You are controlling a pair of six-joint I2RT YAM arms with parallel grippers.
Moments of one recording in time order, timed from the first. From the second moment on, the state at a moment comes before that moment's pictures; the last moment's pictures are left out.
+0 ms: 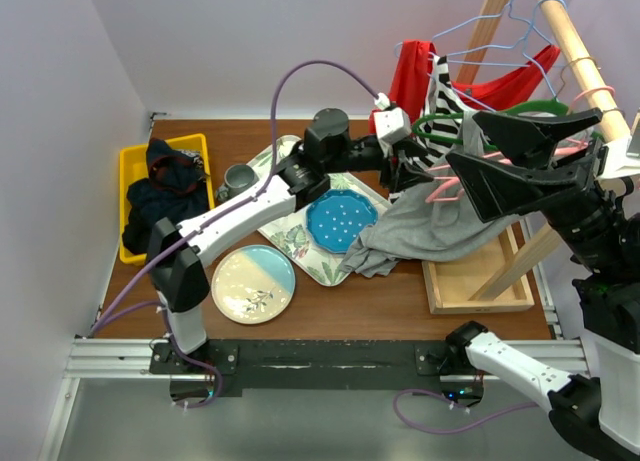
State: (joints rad) left arm -0.85 1.83 1.74 0.18 0.65 -0.03; right arm 0.54 0.87 1.73 -0.32 -0.26 0.42
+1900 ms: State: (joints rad) left arm -0.83 2.04 2.00 0.25 0.69 -0.08; right arm 0.54 0.82 1.68 -0.37 -0.23 0.34
